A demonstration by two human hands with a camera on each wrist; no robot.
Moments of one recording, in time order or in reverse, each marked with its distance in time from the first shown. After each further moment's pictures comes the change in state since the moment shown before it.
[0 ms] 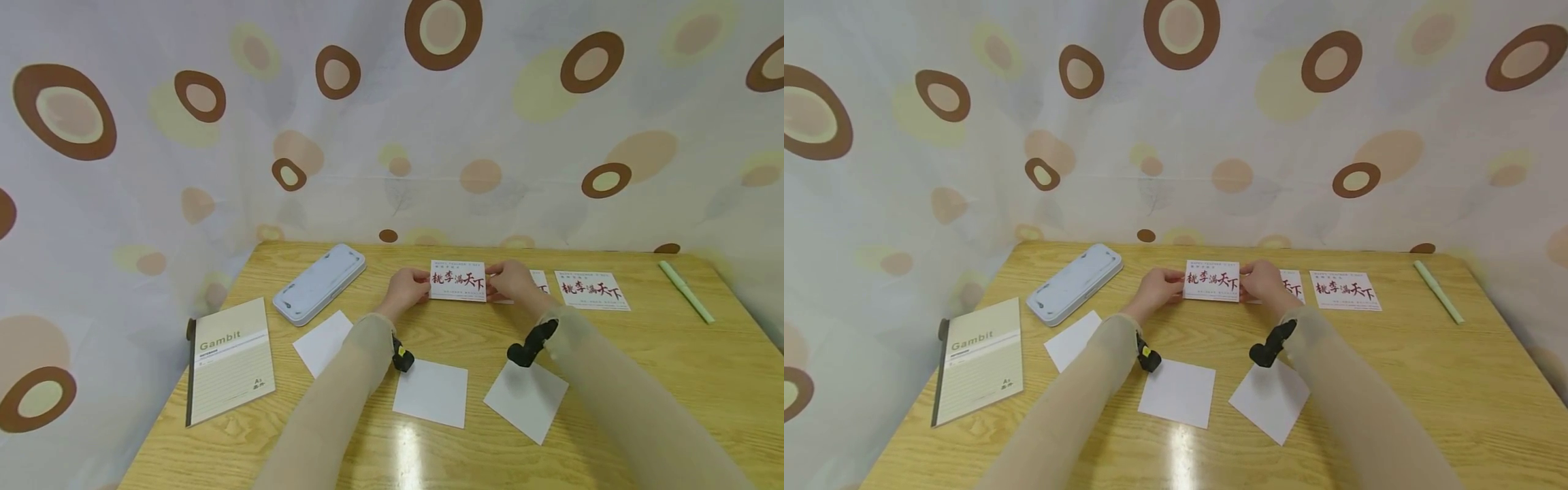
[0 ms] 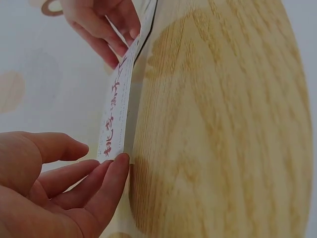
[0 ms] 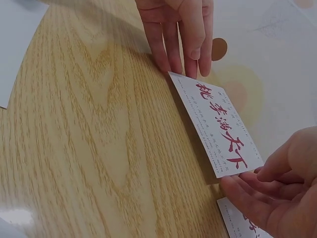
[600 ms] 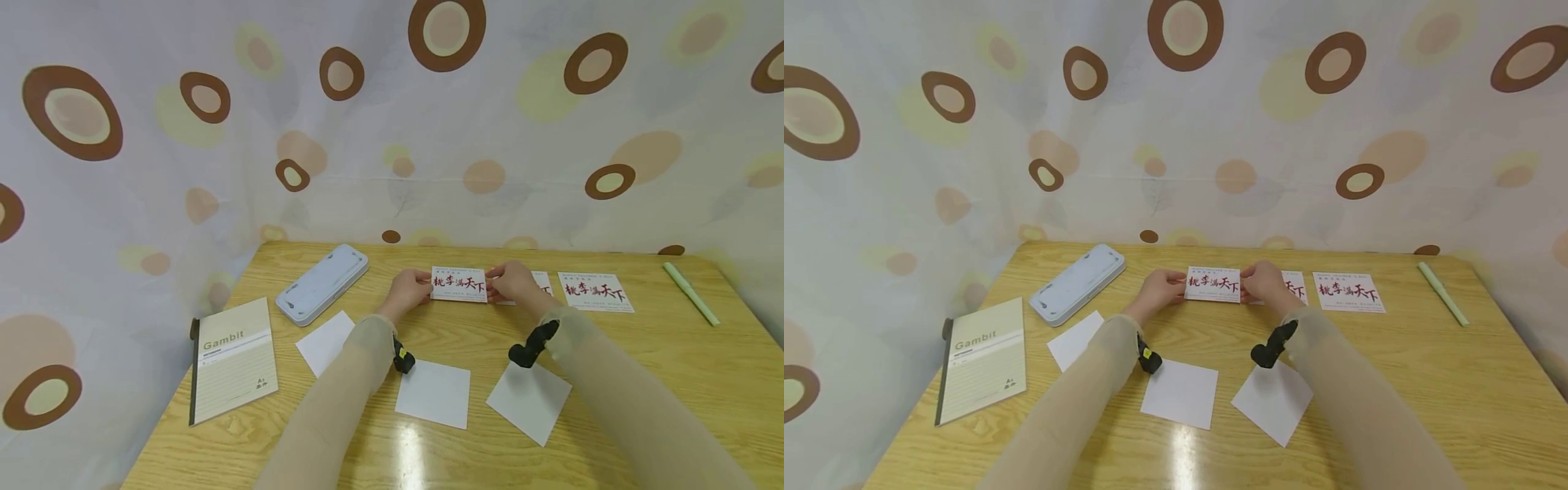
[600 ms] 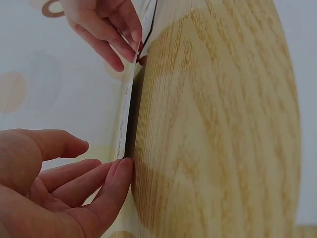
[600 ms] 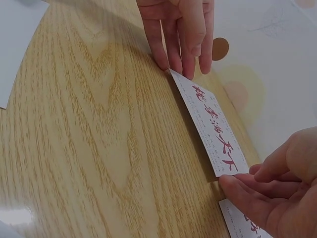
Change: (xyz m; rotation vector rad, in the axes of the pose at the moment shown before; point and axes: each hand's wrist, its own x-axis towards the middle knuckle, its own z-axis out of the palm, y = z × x) left_hand -0.004 0.001 -0.003 0.034 -0.012 0.012; right_hand 0.001 -0.001 0.002 0.027 -0.022 -0.001
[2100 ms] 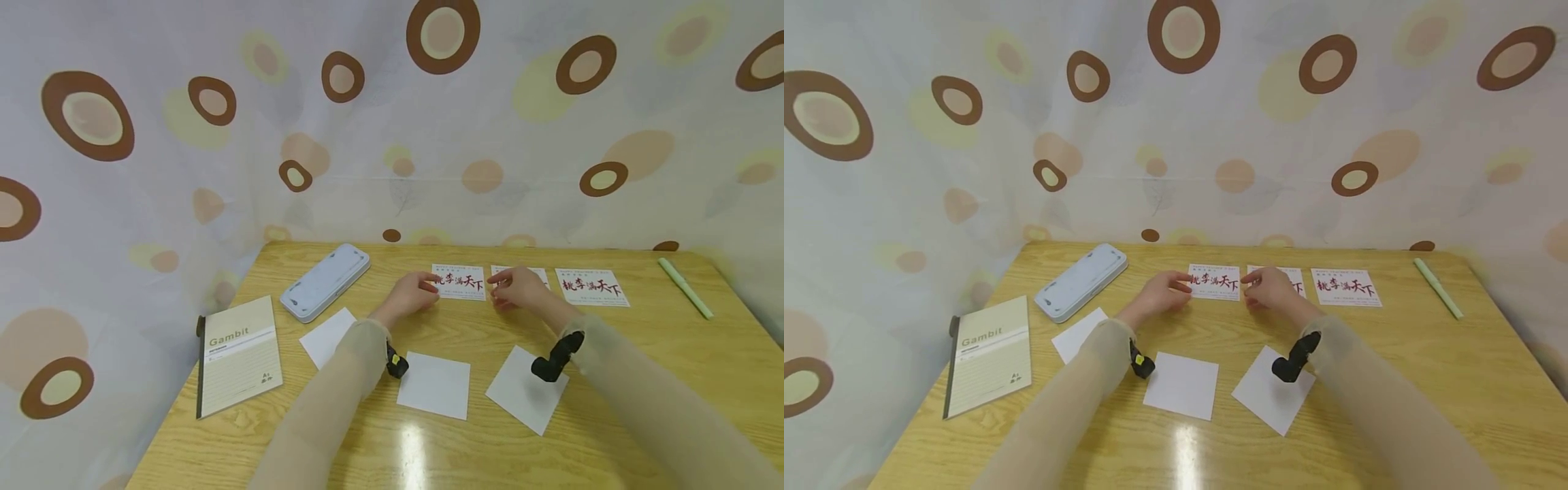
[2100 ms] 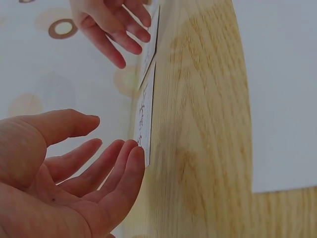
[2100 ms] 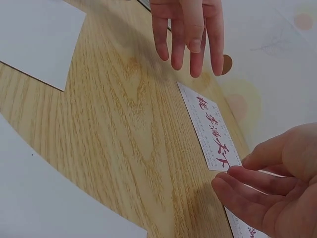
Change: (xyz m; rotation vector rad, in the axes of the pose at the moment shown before) left_hand -0.028 0.004 -0.008 0.096 -0.152 0.087; right_hand -0.031 0.012 -0.009 -0.139 -0.049 -0.132
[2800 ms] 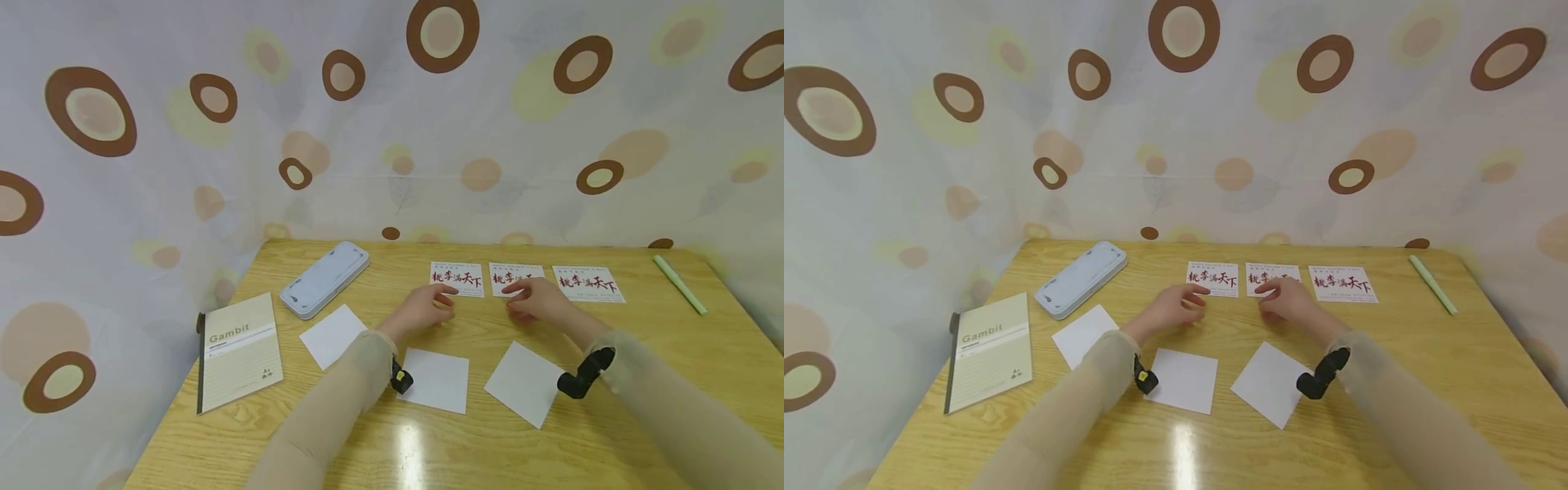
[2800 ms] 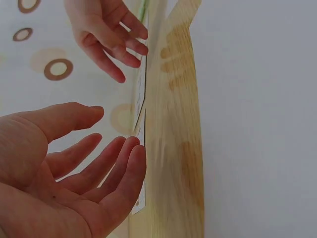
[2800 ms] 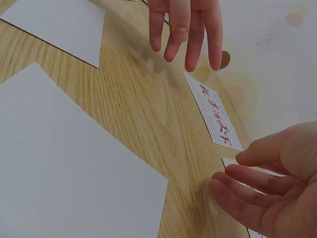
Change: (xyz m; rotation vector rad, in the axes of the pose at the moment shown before) left_hand -0.024 0.005 0.026 0.081 -0.114 0.144; right_hand -0.035 0.025 -0.010 -0.029 -0.028 -0.039
